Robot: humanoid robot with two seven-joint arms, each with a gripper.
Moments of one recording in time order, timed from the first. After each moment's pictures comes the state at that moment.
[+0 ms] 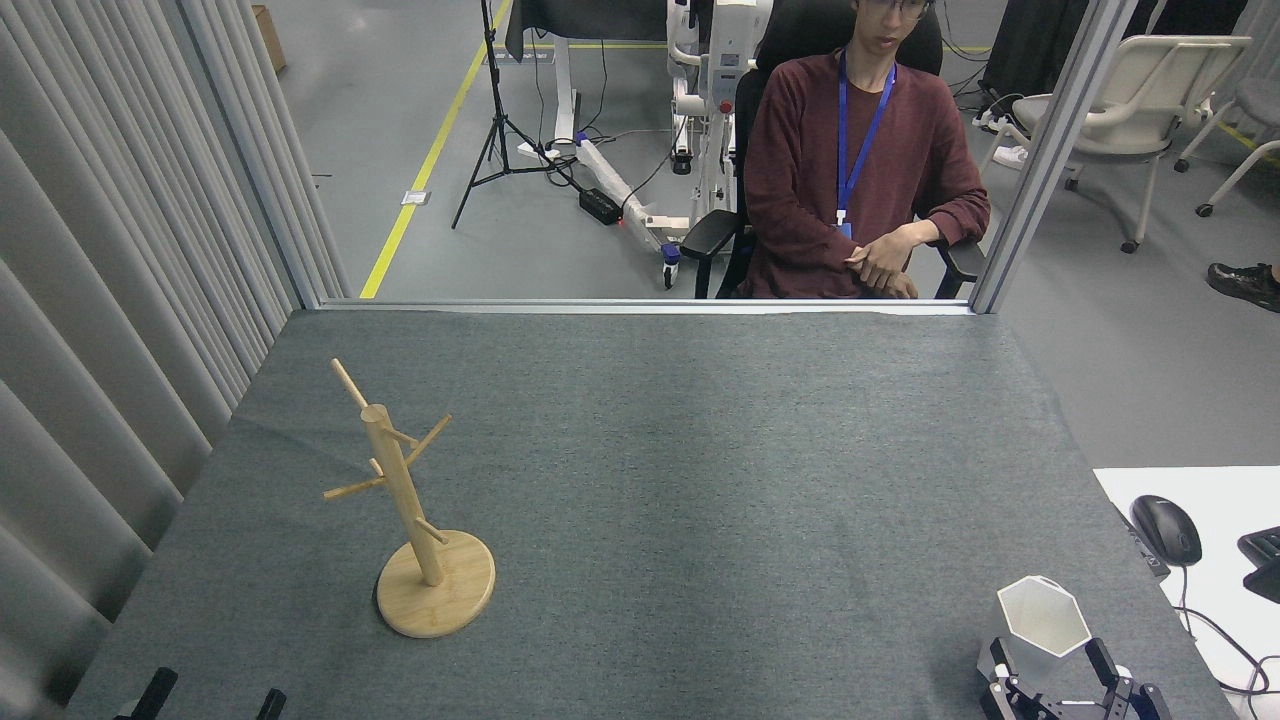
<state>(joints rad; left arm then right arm) 0.35 0.04 0.47 -1.69 -1.53 -0.62 0.39 0.15 -0.11 -0.35 -1.36 1.45 -0.37 -0.27</state>
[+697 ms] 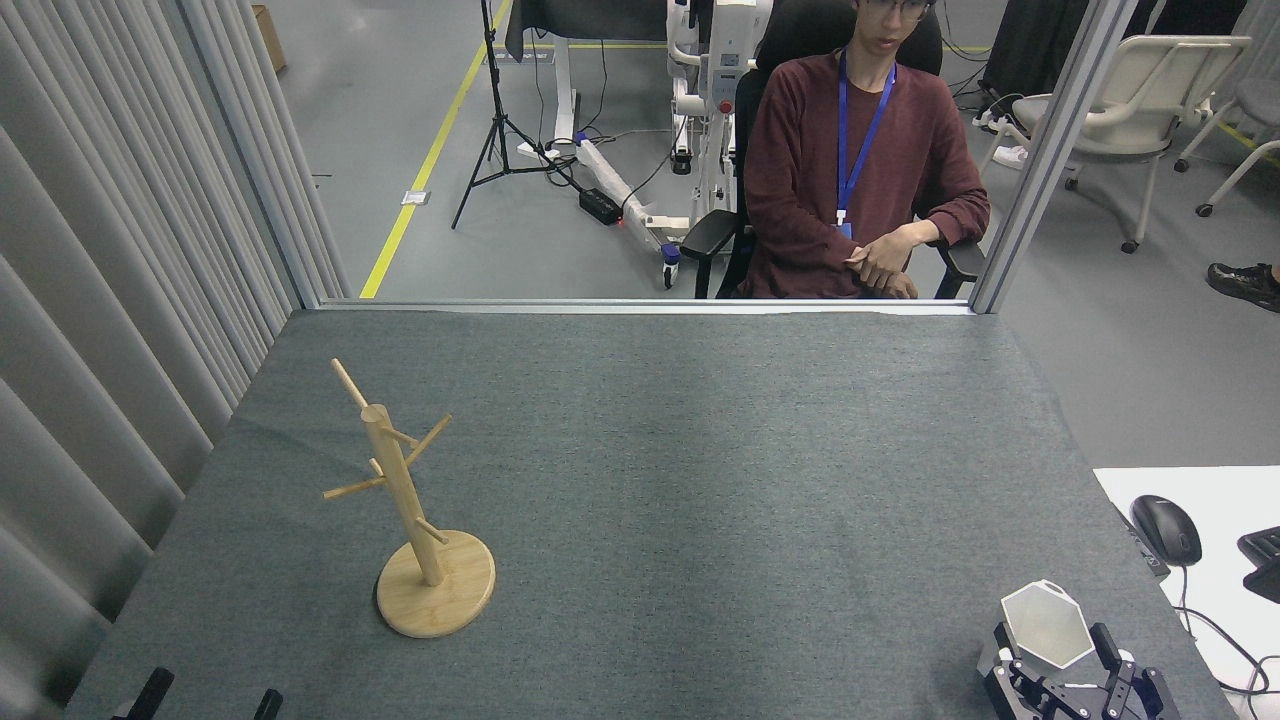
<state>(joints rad) 0.36 0.04 0.48 -1.69 -1.53 -0.63 0.39 0.11 -0.12 -0.35 -1.31 1.46 -0.38 -0.27</state>
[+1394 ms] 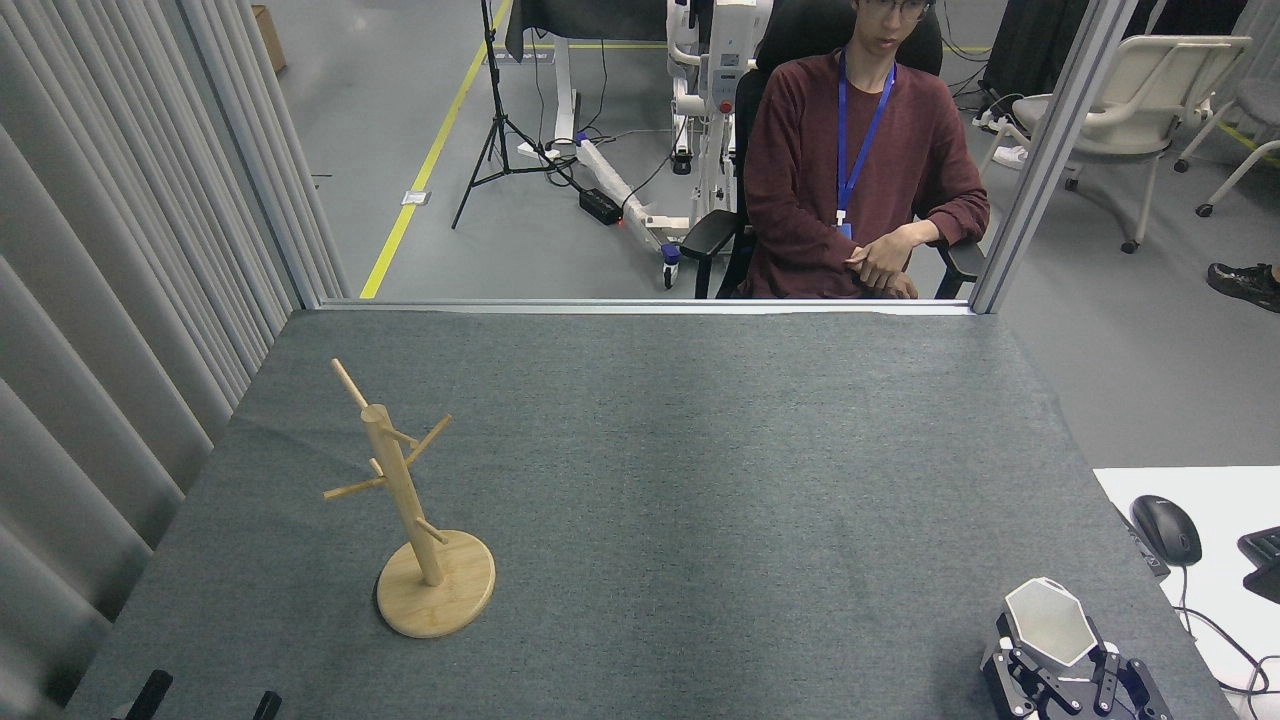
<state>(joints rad) 0.36 0.04 0.48 -1.69 -1.53 -0.63 0.39 0.06 -0.12 -0.34 -1.22 1.48 -0.34 -0.30</state>
